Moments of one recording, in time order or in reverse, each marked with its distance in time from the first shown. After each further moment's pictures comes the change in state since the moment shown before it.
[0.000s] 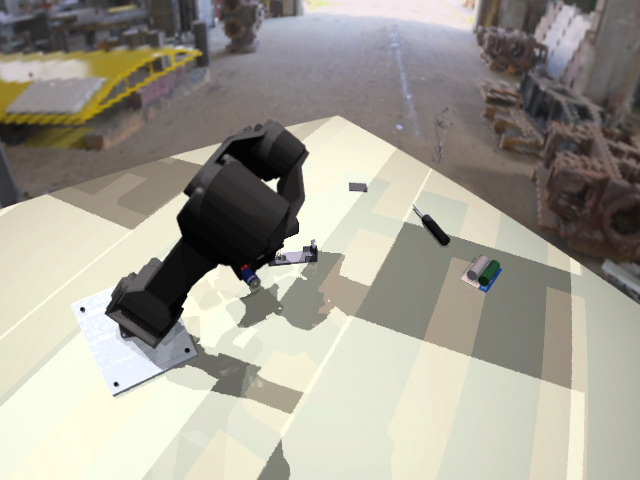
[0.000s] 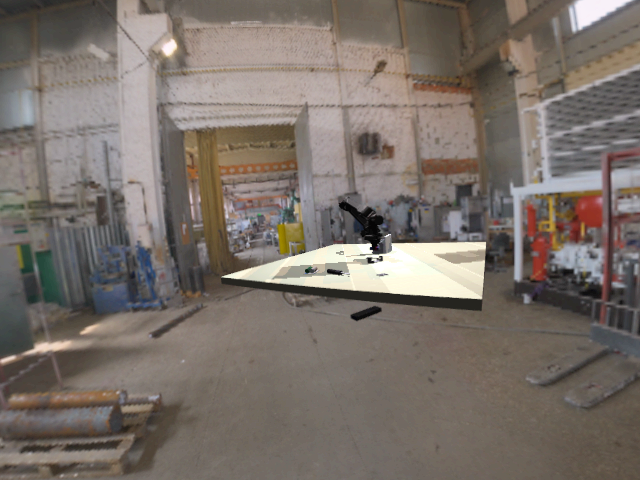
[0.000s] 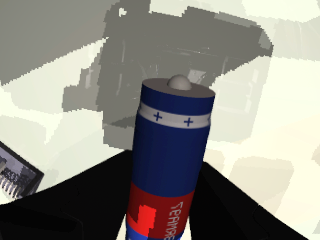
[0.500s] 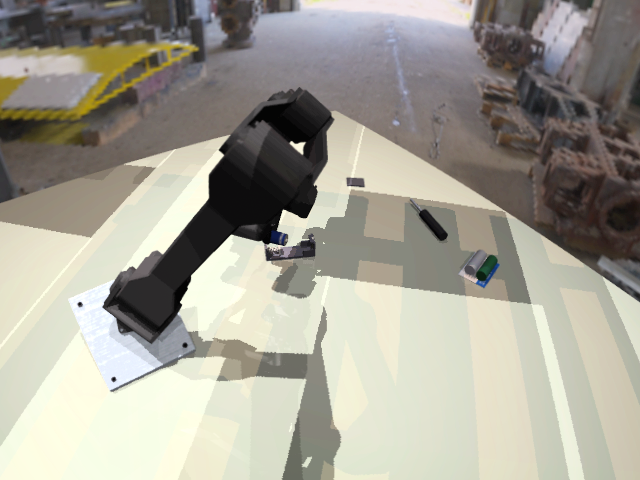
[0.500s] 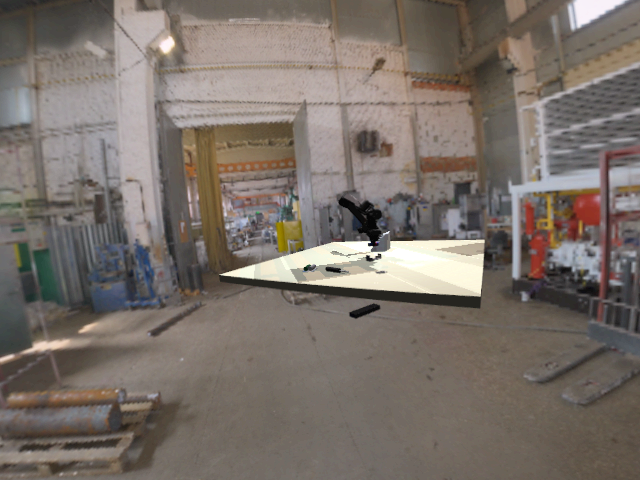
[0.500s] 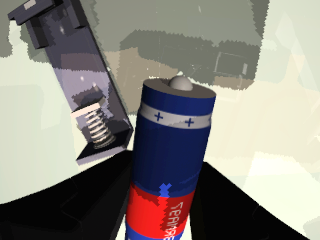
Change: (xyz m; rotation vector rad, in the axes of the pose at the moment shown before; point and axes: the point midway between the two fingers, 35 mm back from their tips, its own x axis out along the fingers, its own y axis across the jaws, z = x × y) arm -0.022 0.069 -0.024 -0.591 0.007 0.002
